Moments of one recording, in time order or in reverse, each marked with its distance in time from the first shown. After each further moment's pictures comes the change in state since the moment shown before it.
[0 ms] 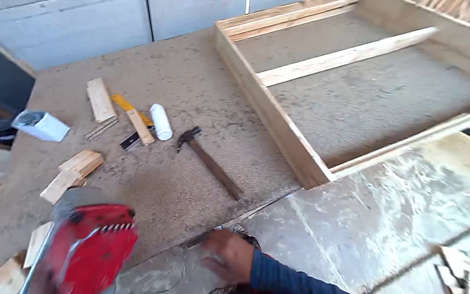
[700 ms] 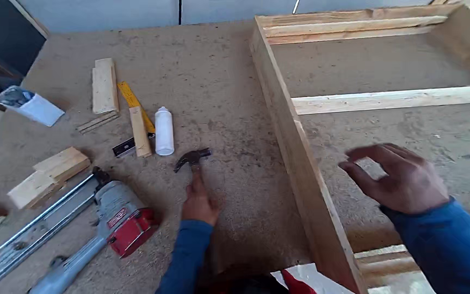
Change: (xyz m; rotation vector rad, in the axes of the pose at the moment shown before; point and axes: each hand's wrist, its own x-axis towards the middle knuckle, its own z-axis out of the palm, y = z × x) left_hand 0.176 0.271 0.179 -0.382 -0.445 -0.254; right_hand 0.052 0.182 -0.388 -0.641 0.288 0.110
